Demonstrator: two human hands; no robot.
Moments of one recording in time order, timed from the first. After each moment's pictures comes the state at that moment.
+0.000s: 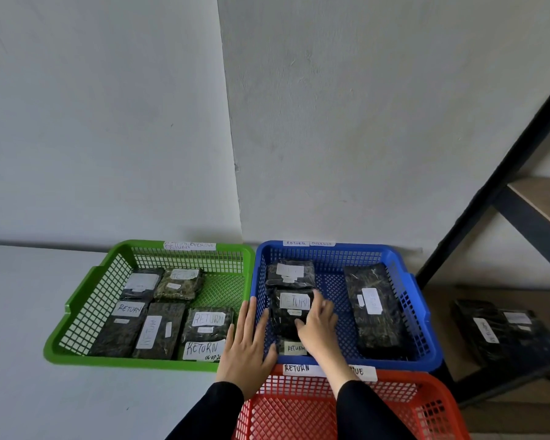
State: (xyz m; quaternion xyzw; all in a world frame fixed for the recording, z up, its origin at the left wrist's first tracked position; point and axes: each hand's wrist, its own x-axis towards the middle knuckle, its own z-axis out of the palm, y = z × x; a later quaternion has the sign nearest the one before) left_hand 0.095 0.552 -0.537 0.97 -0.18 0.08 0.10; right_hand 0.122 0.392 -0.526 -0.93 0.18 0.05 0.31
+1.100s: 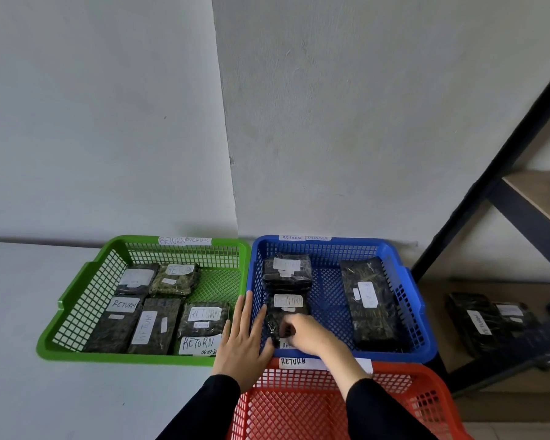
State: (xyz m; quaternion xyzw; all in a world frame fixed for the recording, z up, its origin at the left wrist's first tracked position) left_hand 0.096 0.552 -0.534 0.98 -0.19 0.05 0.10; right_hand 0.117 0.389 -0.499 -0.92 0.00 0.25 0.30
